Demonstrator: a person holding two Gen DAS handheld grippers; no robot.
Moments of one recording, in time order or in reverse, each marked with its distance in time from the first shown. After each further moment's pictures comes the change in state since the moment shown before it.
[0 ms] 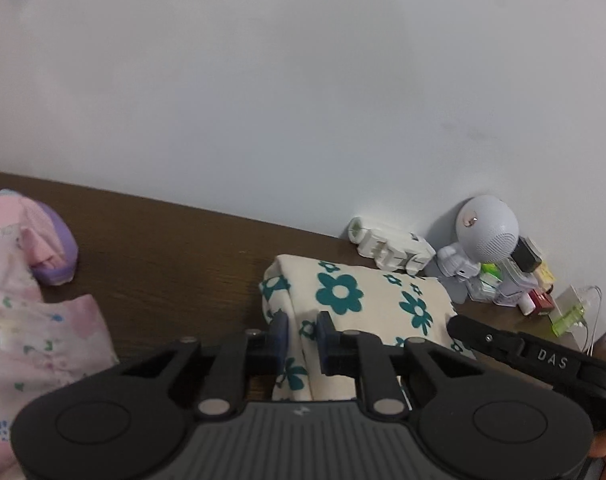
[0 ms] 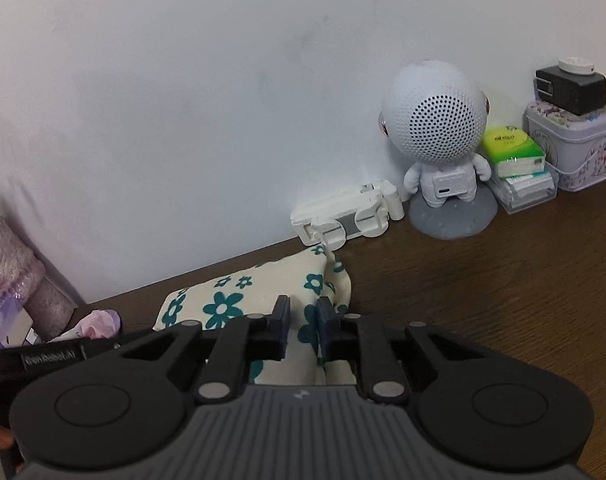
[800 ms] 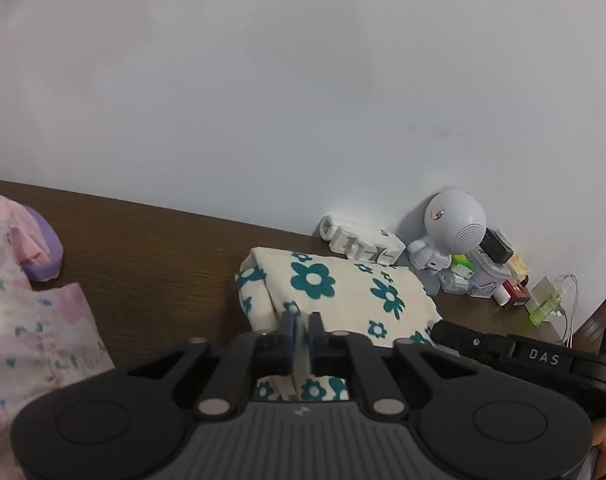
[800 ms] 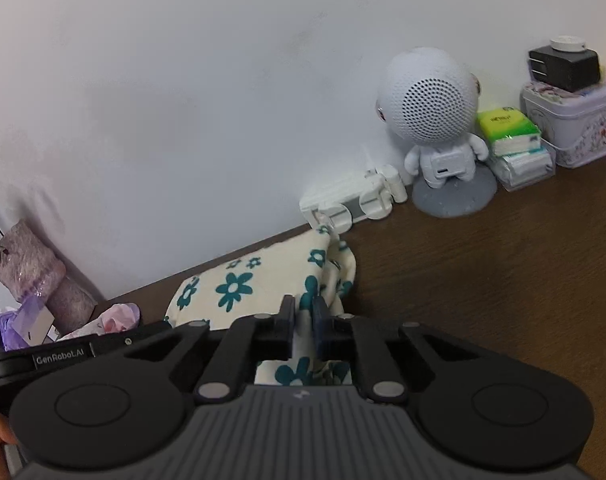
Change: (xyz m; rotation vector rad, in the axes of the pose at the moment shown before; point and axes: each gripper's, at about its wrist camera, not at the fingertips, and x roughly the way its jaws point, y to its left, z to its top) left arm -0.015 0.000 -0.015 0.019 -0.045 -0.081; right arm -0.018 -0.013 -0.018 0.041 -0.005 0.086
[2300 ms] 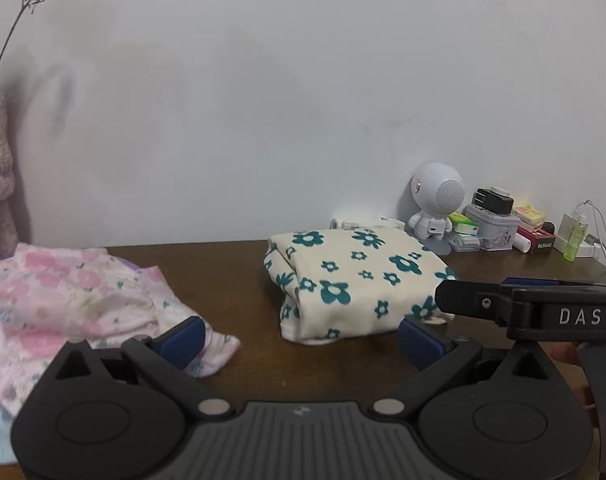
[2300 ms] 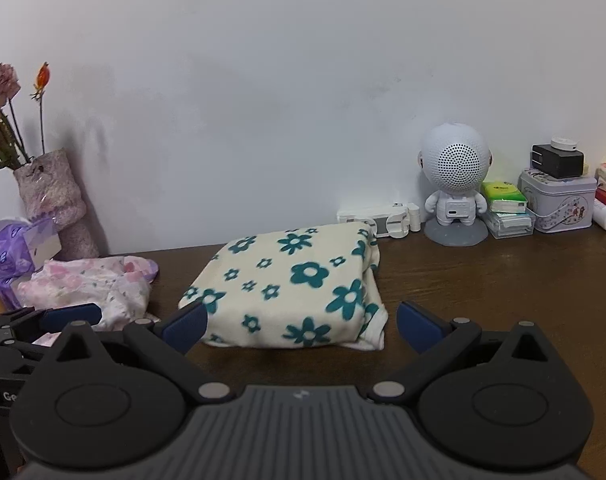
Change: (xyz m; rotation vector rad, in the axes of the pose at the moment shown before) left arm -0.085 -0.050 -0.101 0.304 -0.192 0.206; right arm -0.068 0.057 -0.078 -0.311 -0.146 -0.081
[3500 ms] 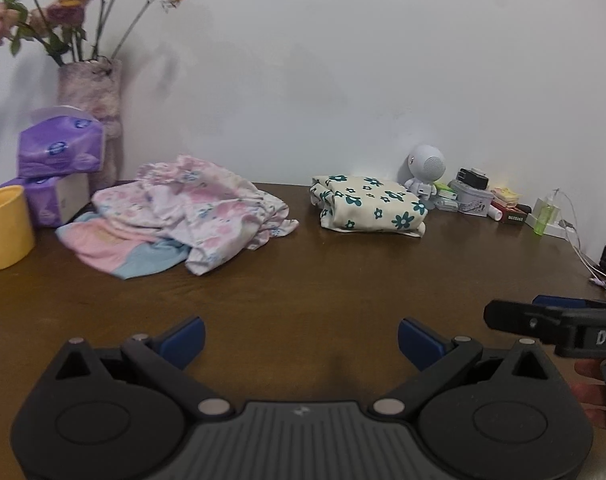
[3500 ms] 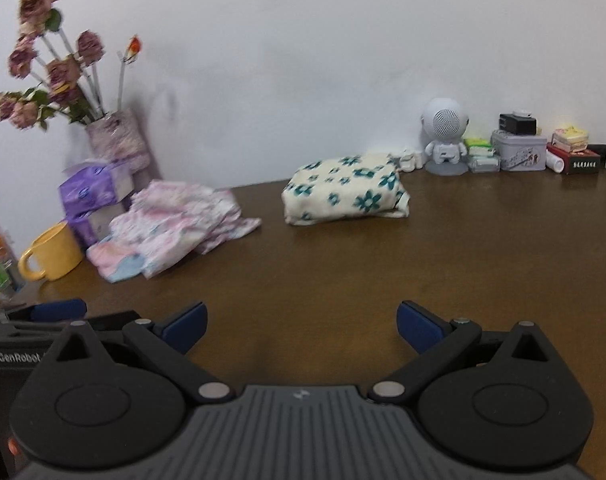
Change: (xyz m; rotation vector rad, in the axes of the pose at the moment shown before) left arm -0.202 0.029 -0.087 -0.080 0.045 0.036; right arm -0.166 0.088 -0.088 -0.011 0.069 -0.016
